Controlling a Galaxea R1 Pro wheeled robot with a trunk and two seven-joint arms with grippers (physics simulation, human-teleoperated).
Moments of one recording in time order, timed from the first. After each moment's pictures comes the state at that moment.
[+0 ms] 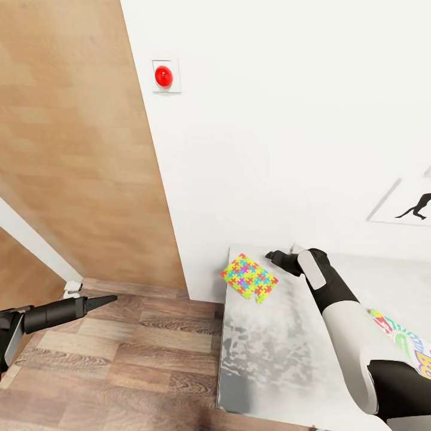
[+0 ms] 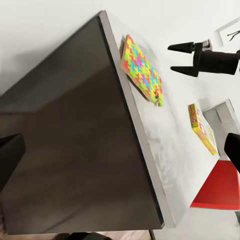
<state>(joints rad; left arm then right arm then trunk) -0.60 0.41 0.34 -0.90 0.05 0.67 -1.48 -0.97 -0.03 -0.03 -0.76 -0.66 0.71 -0.32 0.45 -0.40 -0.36</state>
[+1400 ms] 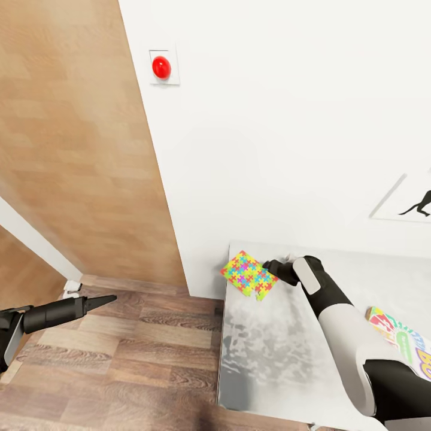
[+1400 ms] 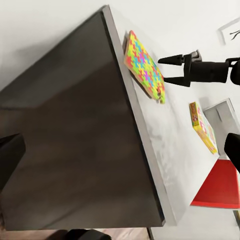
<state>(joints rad) -0.60 0.41 0.34 -0.90 0.05 0.67 -1.49 -0.97 -0.02 -0.02 -0.68 -0.66 0.70 -0.32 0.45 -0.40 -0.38</state>
